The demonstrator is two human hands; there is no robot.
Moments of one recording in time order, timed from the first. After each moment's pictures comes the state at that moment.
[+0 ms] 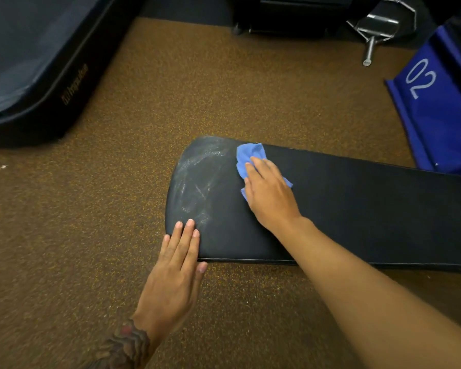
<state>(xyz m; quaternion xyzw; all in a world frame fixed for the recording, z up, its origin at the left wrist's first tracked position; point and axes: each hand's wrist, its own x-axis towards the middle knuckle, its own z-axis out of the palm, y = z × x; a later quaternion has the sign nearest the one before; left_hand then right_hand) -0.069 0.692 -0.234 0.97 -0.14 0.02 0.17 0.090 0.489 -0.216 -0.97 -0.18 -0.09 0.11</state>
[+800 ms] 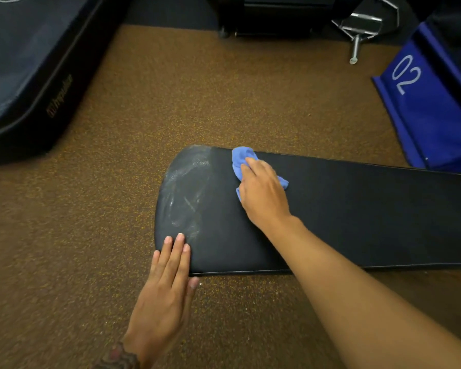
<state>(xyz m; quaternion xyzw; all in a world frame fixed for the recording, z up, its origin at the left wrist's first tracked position) -0.066 0.693 -0.240 0.97 -0.15 0.03 0.18 0.111 0.485 -0.223 -0.98 -0.13 -0.07 0.09</state>
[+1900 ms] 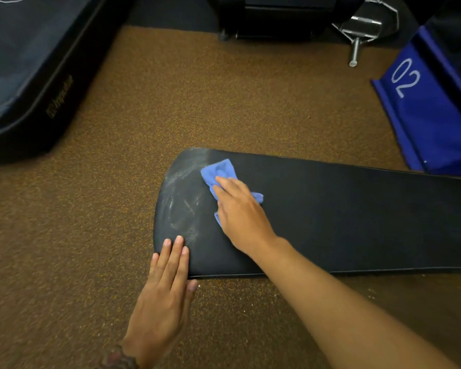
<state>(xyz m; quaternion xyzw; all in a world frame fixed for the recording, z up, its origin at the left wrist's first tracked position) -0.066 0.692 -0.242 0.97 -0.15 0.04 0.18 0.077 0.514 -0.217 -0.95 -0.24 -0.04 0.18</state>
